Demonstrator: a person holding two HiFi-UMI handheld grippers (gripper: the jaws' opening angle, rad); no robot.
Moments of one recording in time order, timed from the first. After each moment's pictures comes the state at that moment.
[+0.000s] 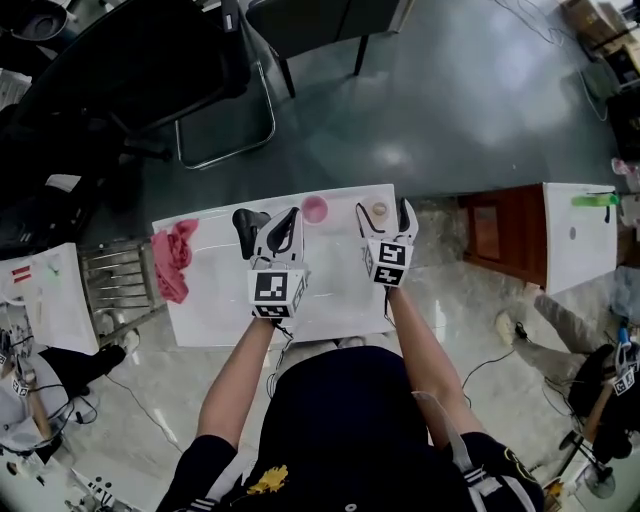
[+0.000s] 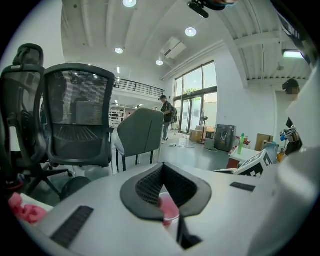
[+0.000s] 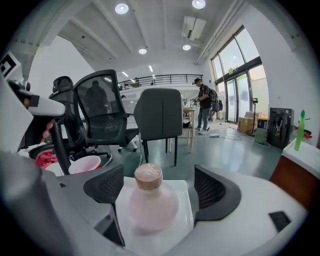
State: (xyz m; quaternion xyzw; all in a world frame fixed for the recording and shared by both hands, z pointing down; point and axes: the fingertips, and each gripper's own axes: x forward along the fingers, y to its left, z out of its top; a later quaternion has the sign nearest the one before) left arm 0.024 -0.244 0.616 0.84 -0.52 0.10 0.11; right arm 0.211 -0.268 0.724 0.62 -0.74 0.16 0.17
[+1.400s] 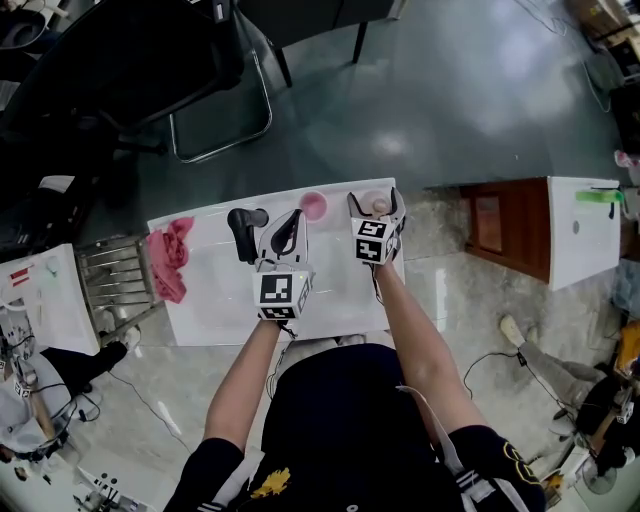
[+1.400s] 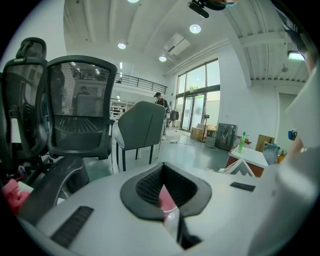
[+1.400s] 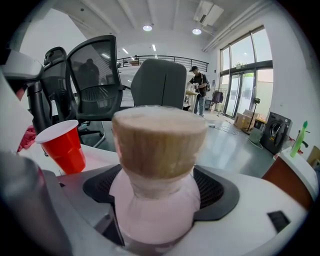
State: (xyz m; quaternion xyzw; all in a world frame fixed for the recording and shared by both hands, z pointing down) left arm 0.033 -0.240 0.643 0.83 -0.52 0.11 0.14; right arm 0.201 -0.291 0.790 0.62 -0.71 0.19 0.28
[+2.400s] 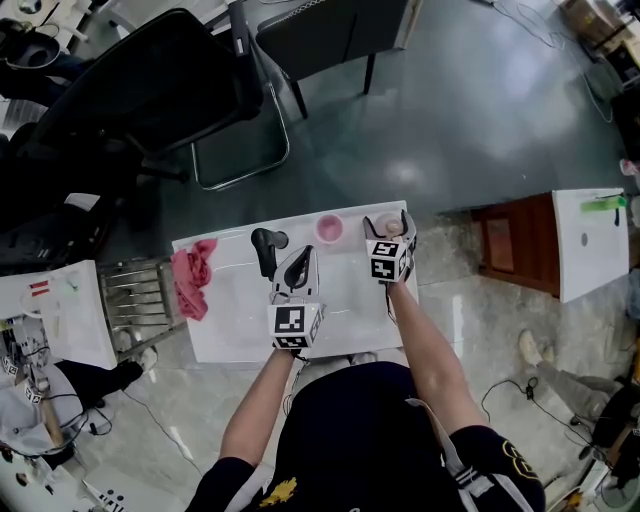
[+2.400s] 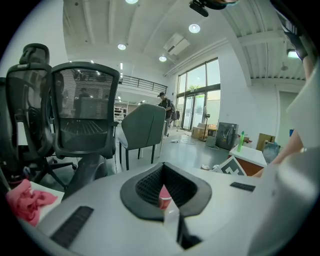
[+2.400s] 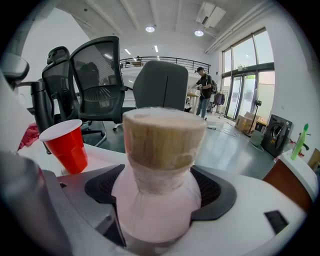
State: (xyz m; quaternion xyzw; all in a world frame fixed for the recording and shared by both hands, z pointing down) left arm 0.015 -0.206 0.633 0.83 -0.53 0.12 0.13; right arm 0.199 -0.286 0.788 0.62 -0.71 0.18 0.28
